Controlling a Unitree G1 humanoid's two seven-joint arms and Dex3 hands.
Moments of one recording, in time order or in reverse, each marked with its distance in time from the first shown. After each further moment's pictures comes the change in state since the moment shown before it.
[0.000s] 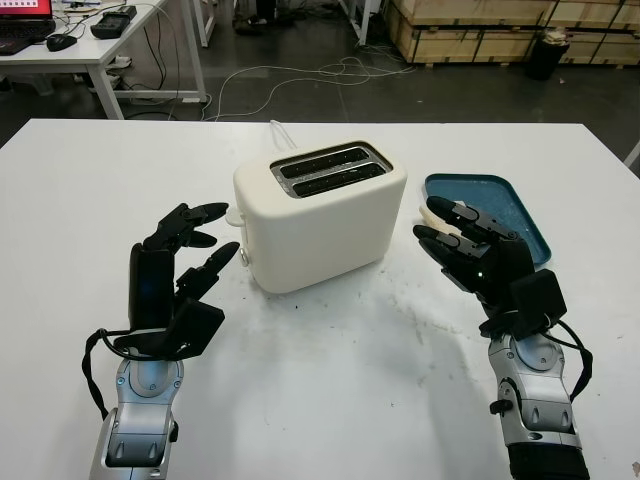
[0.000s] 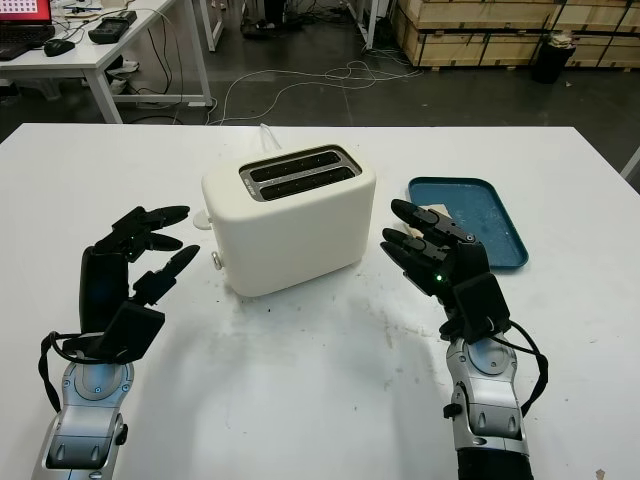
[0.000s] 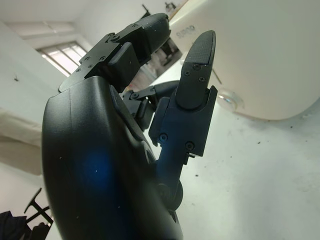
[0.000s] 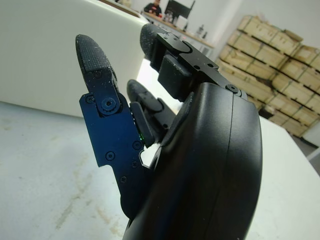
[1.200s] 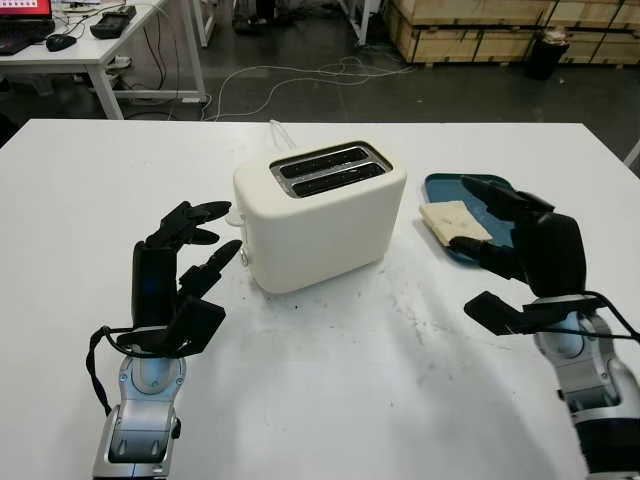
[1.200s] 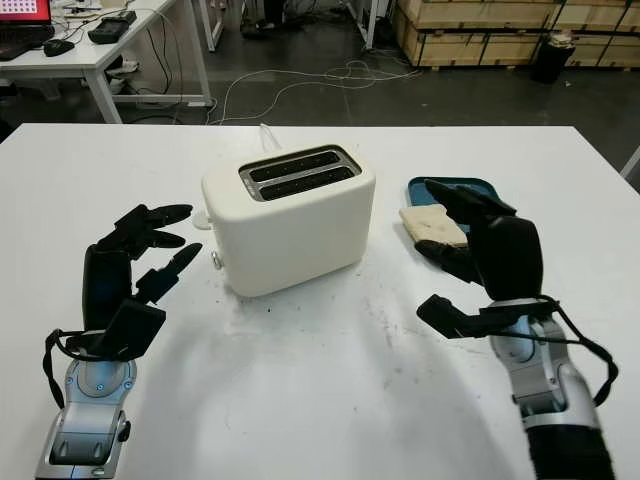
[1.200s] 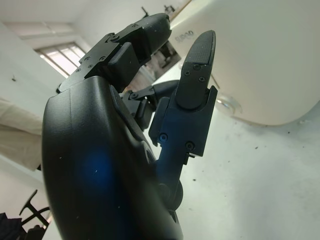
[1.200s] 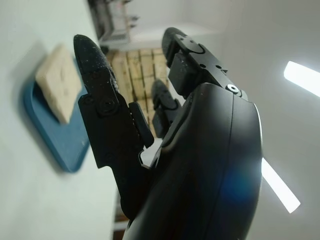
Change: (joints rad) left arm -0.015 -0.006 0.000 0.015 -0.009 -0.008 0.000; right arm -0.104 -0.394 0.090 0.162 -0.854 -0.197 -0.370
